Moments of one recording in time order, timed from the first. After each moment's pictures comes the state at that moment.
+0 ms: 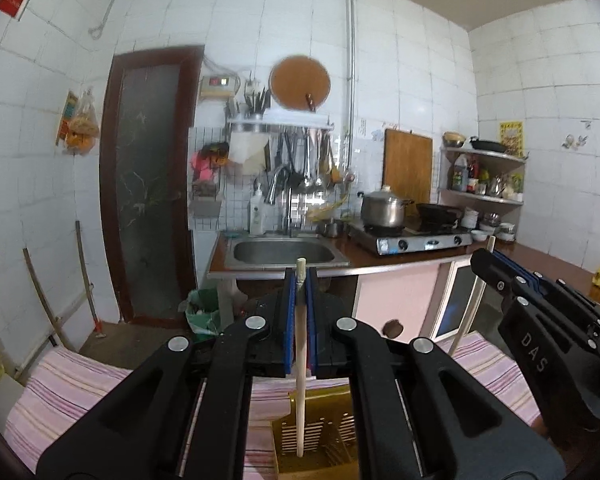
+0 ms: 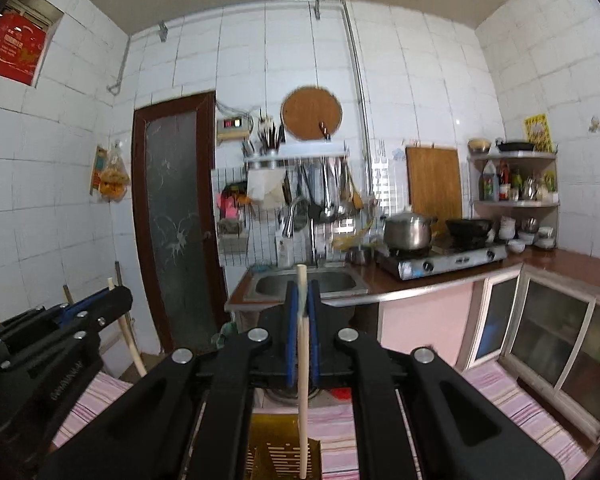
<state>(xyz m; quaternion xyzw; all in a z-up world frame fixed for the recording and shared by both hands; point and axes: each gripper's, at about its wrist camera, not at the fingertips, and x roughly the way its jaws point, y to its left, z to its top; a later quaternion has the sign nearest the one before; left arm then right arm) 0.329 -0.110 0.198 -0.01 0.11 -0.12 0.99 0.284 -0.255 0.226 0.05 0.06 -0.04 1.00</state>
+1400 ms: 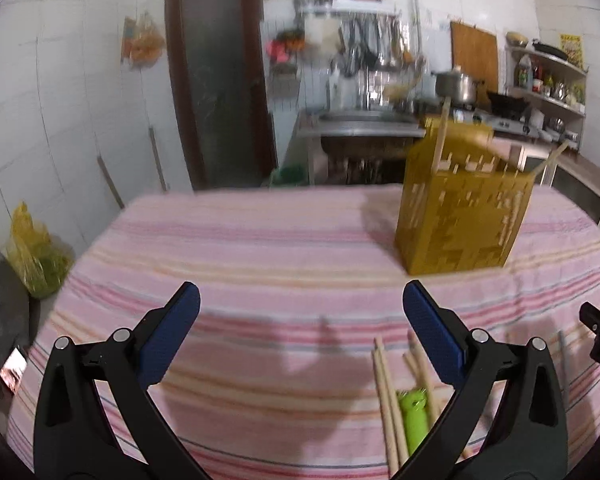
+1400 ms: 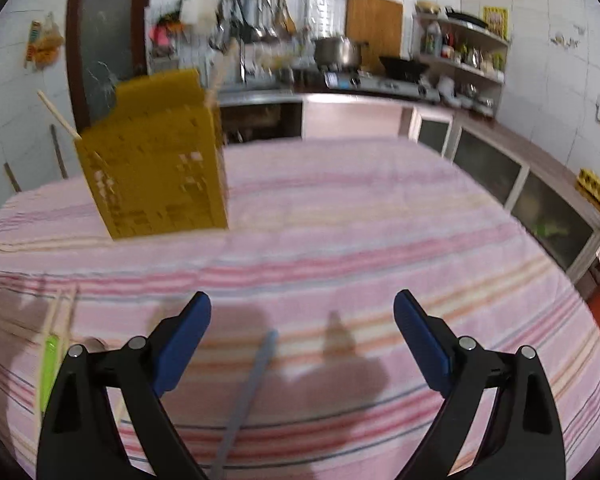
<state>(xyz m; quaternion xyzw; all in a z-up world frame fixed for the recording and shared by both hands) 0.210 -0.002 0.020 0.03 0.28 0.01 0.96 0.163 -0.281 0.011 0.05 0.34 -0.16 0.92</state>
